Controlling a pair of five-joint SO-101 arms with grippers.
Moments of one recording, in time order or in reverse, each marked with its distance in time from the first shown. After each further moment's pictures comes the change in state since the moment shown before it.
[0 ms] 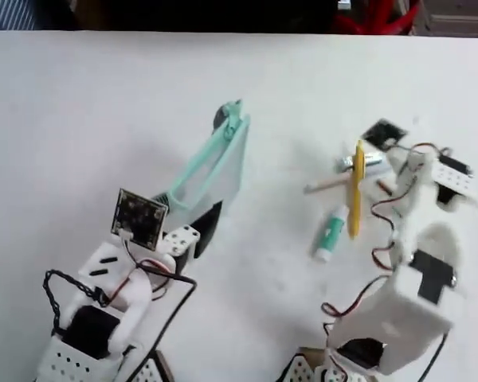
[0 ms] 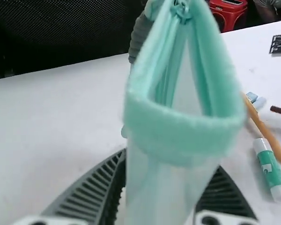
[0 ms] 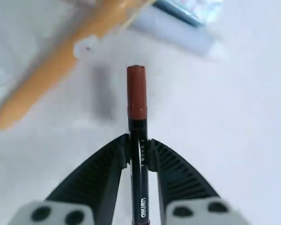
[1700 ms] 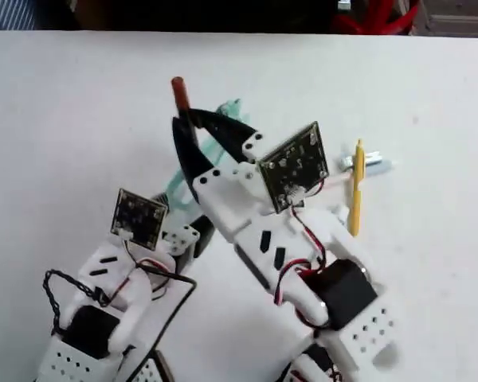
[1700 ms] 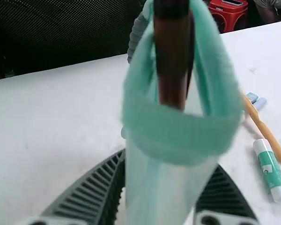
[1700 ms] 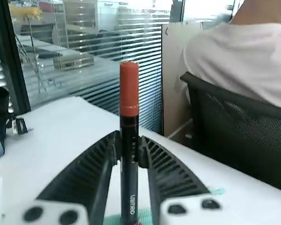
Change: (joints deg) left arm 0.0 0.0 0.0 -0.2 0.0; right arm -67.7 -69.5 19.4 -23.1 -70.1
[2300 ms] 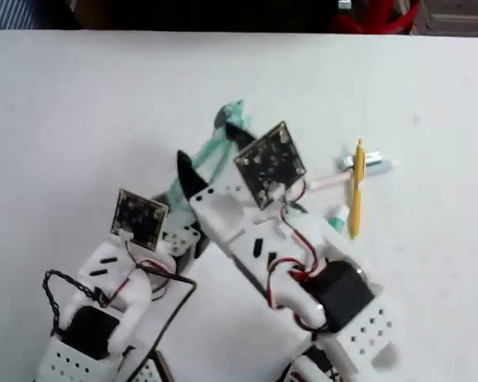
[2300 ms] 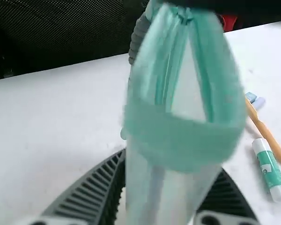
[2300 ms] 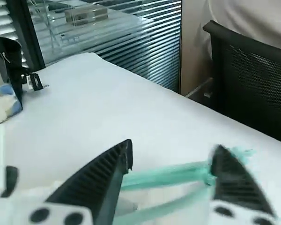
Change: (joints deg) left arm 0.2 0.0 0.0 0.0 0.0; right arm -1.1 0.1 0.4 13.0 0.0
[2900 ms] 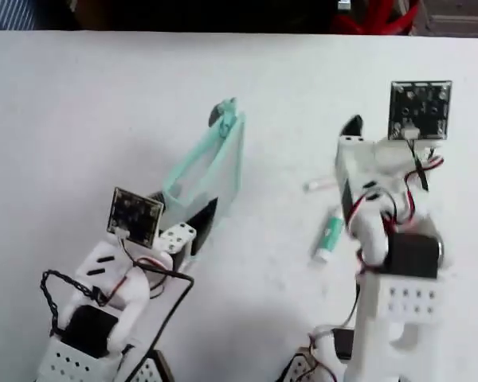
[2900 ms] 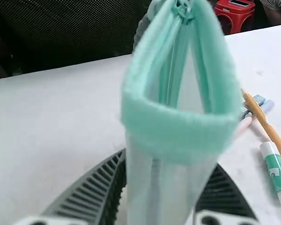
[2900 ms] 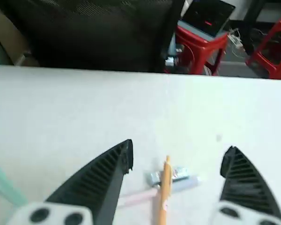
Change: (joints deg) left arm -1.8 0.0 0.0 0.0 0.0; right arm 44.6 4.6 -3.5 10.3 5.2
